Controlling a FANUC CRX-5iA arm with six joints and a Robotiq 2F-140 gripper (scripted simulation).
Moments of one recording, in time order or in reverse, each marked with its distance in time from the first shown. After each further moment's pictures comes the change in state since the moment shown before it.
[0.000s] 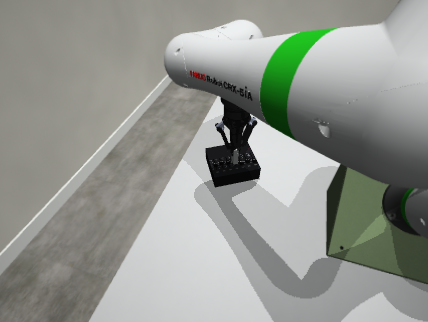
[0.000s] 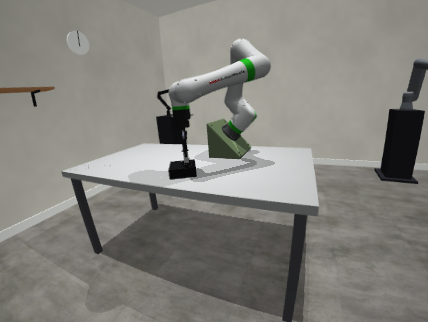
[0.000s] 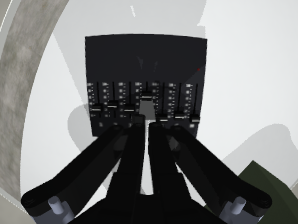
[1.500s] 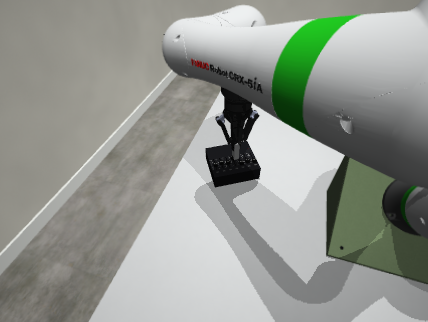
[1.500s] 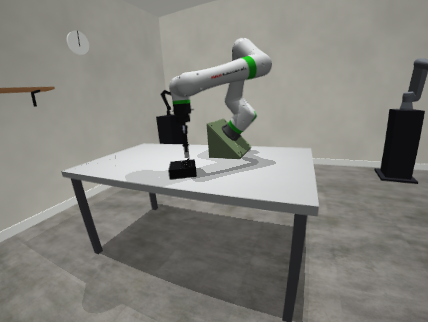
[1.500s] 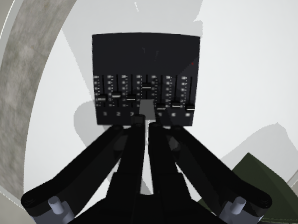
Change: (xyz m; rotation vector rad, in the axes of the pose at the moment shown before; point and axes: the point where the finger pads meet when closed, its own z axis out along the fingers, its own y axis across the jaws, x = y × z) arm -0.006 0.000 -0.029 0.000 0.000 0.000
